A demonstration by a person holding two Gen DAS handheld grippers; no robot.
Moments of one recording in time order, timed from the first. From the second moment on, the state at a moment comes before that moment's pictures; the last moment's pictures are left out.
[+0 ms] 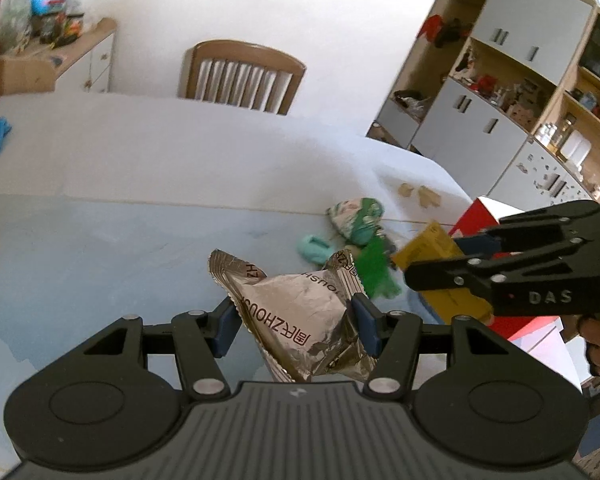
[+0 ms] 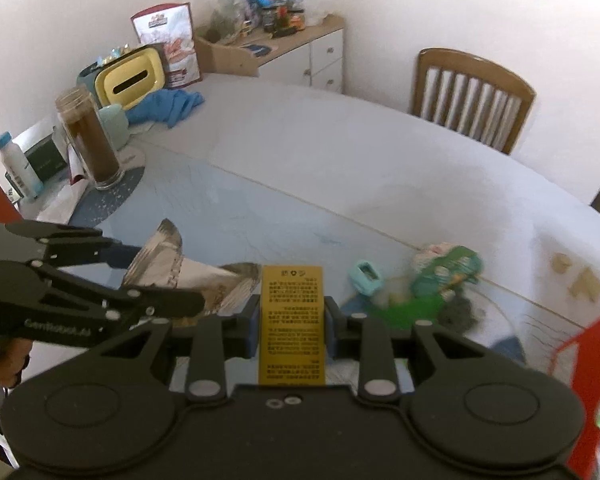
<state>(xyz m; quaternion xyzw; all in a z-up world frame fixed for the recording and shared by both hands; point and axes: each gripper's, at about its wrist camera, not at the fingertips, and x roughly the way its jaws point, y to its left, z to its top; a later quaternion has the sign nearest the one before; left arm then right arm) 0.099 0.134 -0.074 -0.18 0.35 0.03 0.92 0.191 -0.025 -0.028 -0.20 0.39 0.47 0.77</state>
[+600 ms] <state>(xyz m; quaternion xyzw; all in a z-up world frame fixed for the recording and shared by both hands) 0.163 0.016 -0.026 -0.12 0.34 -0.04 0.93 0.218 -0.164 0.014 -0.14 0.37 0.40 0.83</state>
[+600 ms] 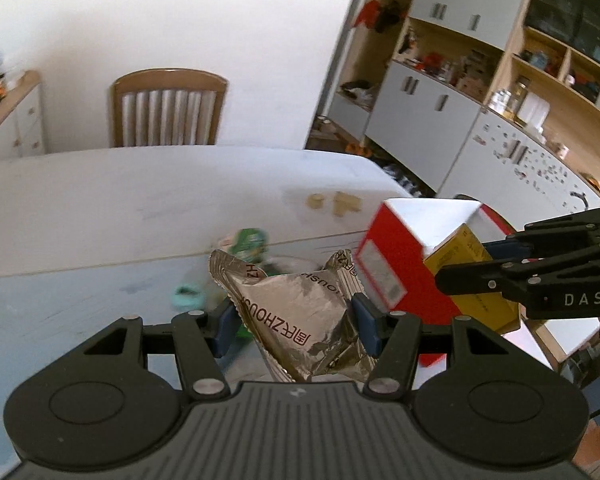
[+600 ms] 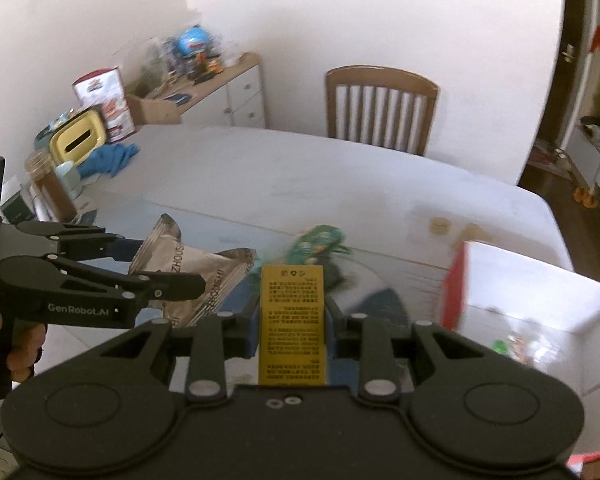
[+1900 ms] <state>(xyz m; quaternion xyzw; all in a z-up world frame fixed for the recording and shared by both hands) 0.346 -0.214 -0.051 -0.03 0.41 -0.10 0.91 0.345 -0.391 -0.044 -0.09 0.39 0.27 0.88</state>
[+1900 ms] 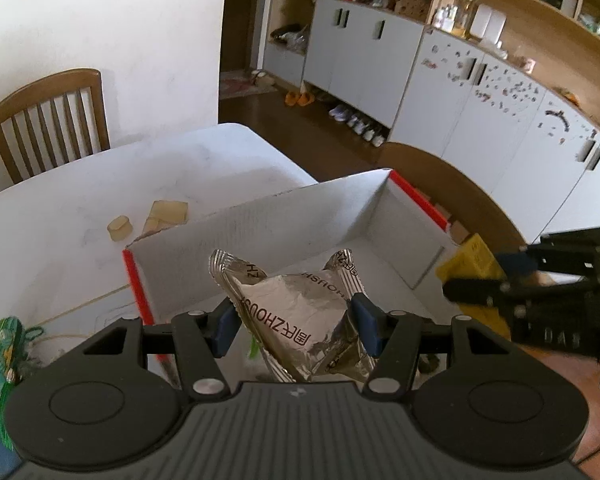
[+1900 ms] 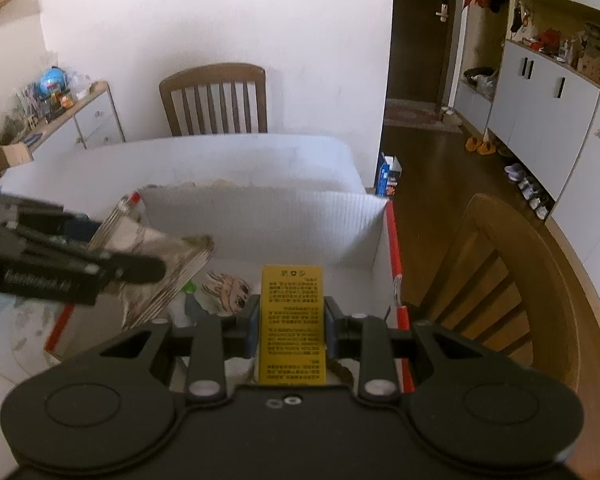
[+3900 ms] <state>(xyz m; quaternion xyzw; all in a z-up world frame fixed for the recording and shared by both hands) 0.387 -0.235 -0.080 -0.07 0.46 -0.05 0.89 0.362 -0.388 -0.078 -0.11 0.41 0.32 0.85</state>
